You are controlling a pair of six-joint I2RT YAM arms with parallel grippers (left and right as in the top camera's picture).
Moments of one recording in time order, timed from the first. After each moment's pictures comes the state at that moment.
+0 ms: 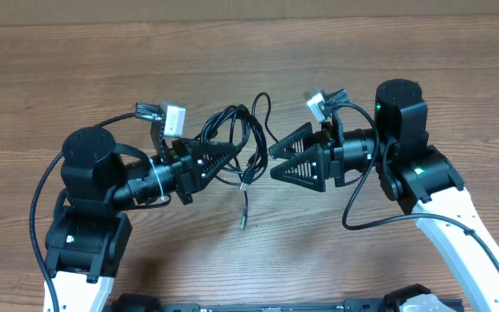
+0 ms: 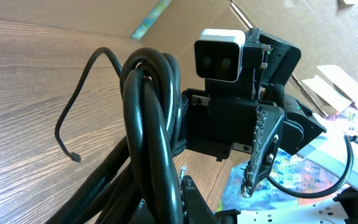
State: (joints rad) left arm -0.15 0.92 0.97 -0.34 0.98 -0.52; right arm 0.31 1.25 1.03 -0.18 -1.35 0.31
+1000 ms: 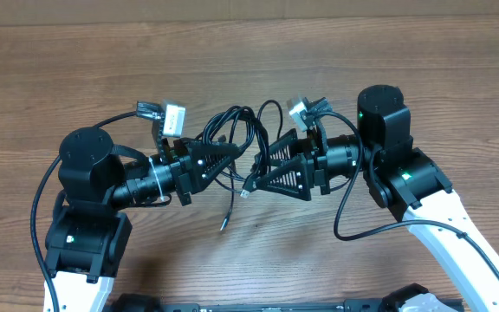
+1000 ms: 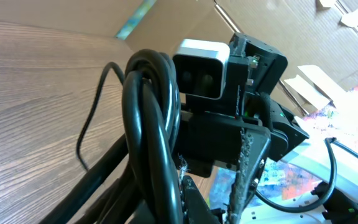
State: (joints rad) left arm -0.15 0.92 0.97 -0.28 1.03 -0.58; right arm 0.41 1.25 1.03 -0.16 -1.28 0.31
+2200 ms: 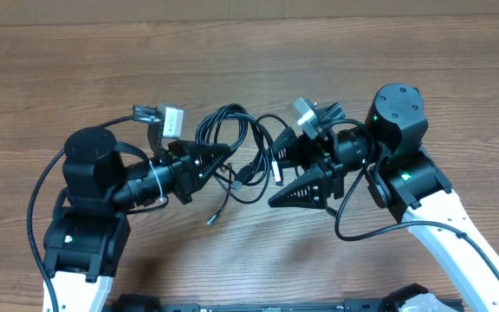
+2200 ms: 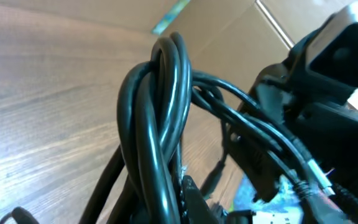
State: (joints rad) left arm -0.14 0.92 0.97 -0.44 0.92 -0.46; right arm 0.41 1.25 1.02 0.20 -1.50 0.39
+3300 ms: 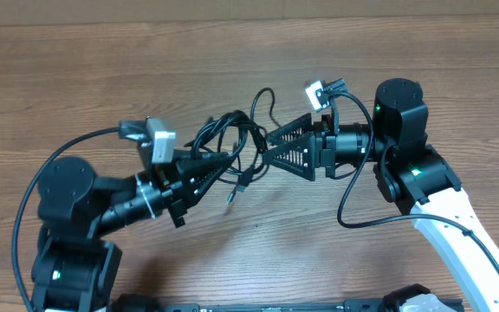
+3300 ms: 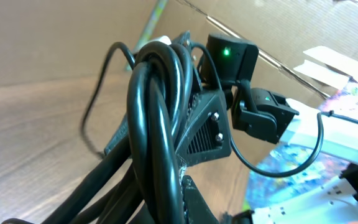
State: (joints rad) left arm -0.15 0.79 0.97 -0.30 0.97 -0.41; right arm 0.33 1.25 1.03 -0.08 -1.19 0.47
